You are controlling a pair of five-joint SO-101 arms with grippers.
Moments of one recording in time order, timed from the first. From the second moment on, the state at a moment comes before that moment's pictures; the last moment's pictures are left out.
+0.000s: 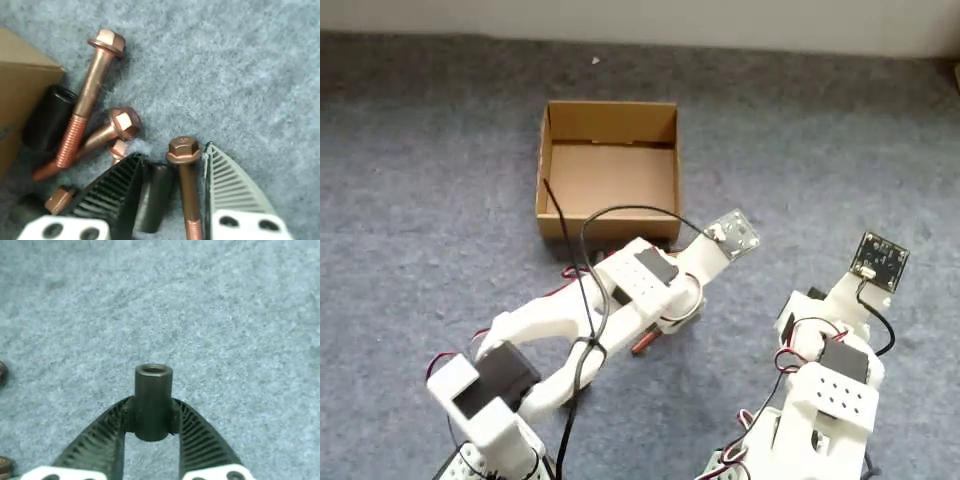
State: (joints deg) left arm 39.2 8.9 27.1 48.7 -5.4; right arm 17.4 -59.6 75.3 48.0 -2.6
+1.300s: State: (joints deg) left arm 40.8 -3.1 31.2 55.8 -2.2; right arm 17.4 -59.6 73.1 50.6 -2.6
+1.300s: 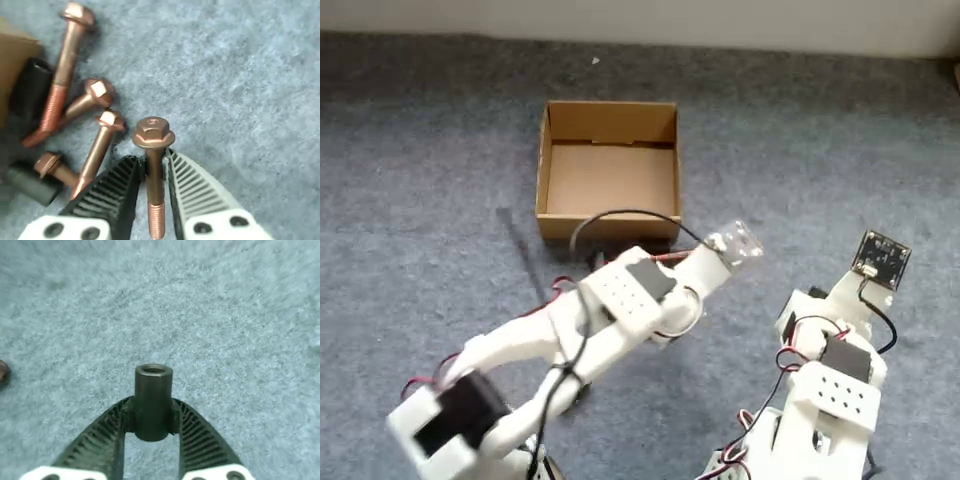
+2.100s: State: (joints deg) left arm 18.6 -71.8 59.6 49.1 -2.2; right arm -26.5 -59.6 61.1 52.6 -14.4
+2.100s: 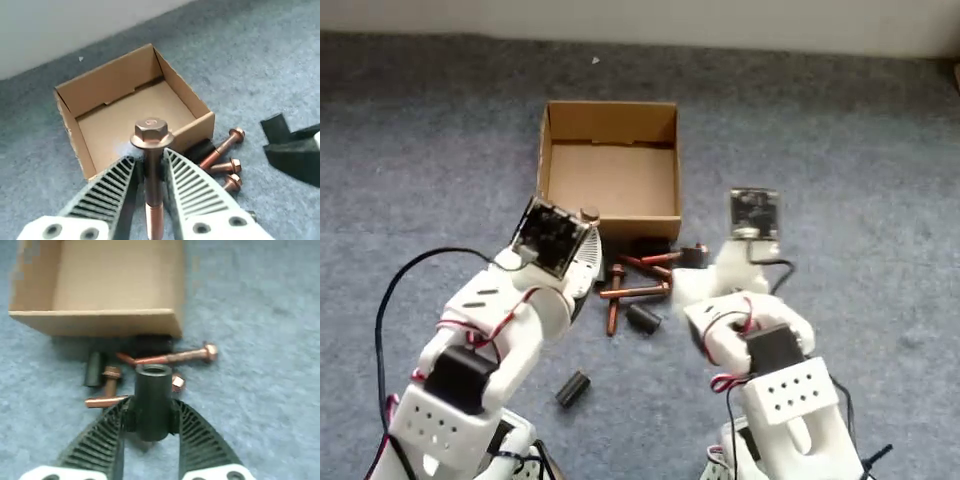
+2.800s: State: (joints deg) left arm 17.0 -84.3 62.2 44.4 3.6; right arm -39.6 -100.8 95.8 26.7 -0.4
